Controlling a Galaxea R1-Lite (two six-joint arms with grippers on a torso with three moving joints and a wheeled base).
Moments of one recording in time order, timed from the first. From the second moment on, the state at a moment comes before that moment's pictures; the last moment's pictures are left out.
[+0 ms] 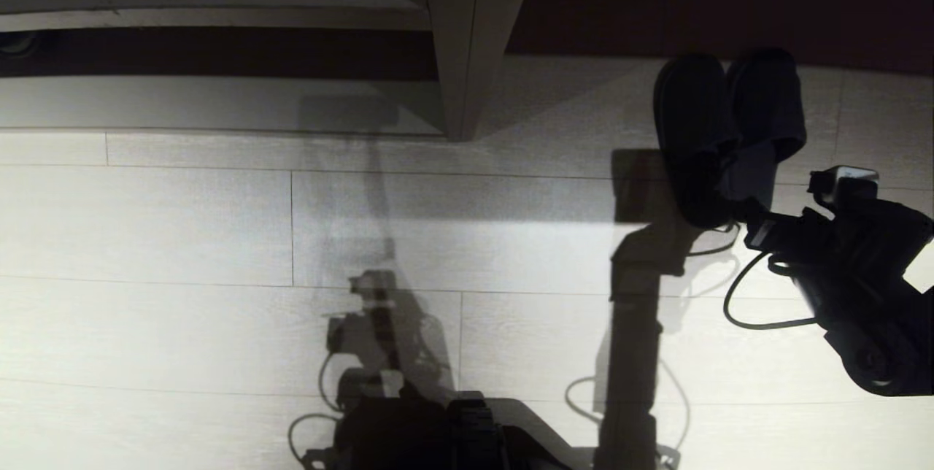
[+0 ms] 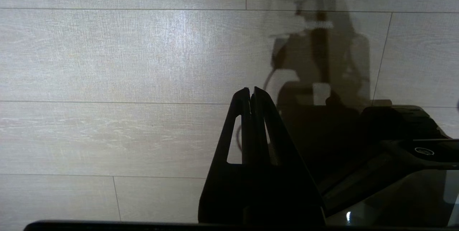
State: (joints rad) left arm 0.00 0.00 0.00 0.00 0.00 0.00; right arm -0.12 1.97 -0.62 -1.43 -0.28 0.03
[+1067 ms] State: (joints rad) left arm 0.00 0.00 0.00 0.00 0.00 0.00; right arm -0.10 2.11 -0.90 -1.41 -0.27 0.10
